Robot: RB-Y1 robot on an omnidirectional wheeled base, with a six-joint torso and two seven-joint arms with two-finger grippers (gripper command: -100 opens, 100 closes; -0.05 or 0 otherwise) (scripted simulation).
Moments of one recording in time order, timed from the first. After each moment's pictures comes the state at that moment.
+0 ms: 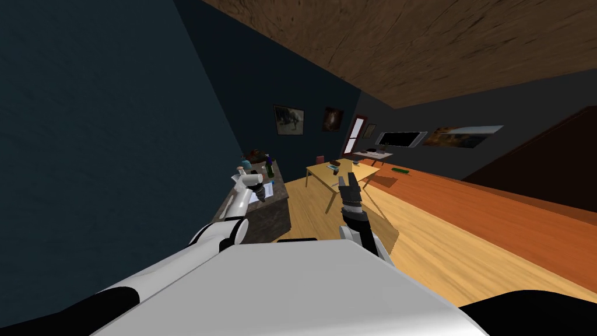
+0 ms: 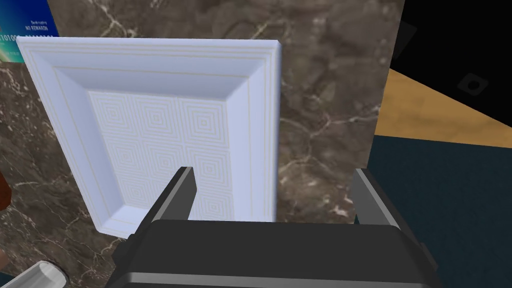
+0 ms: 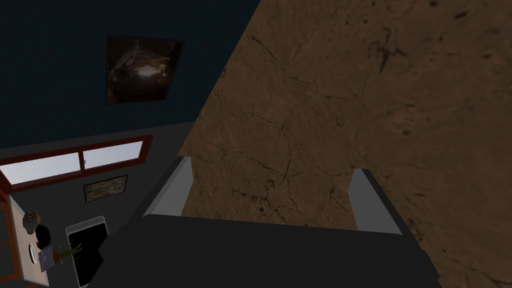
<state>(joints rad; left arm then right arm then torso) -0.57 0.27 0.23 -1.38 0.15 1.76 0.32 0.52 0.00 -0.03 -2.22 0.11 -0.59 -0.02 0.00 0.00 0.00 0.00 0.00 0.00</state>
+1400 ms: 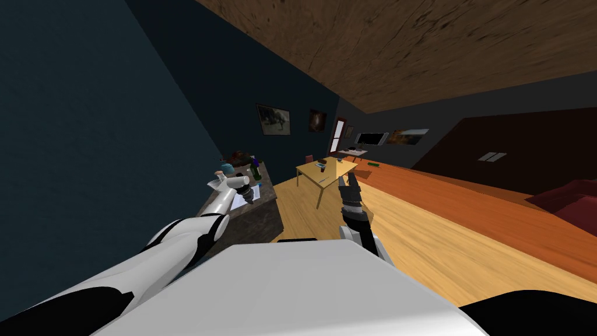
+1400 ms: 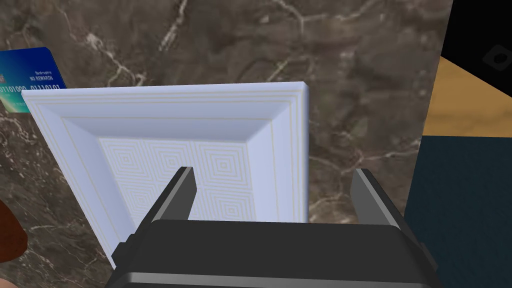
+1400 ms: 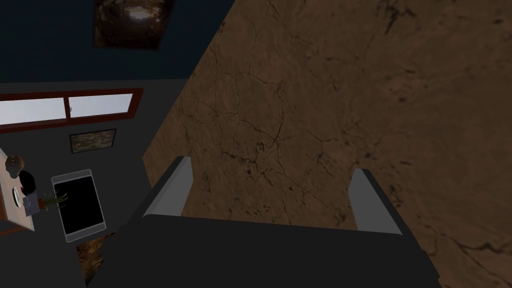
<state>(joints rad) -0.60 0.57 0.17 -1.01 0.40 1.53 0.26 0.52 0.00 -0.03 -2.22 0.11 -0.59 -0.02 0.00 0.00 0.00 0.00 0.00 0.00</state>
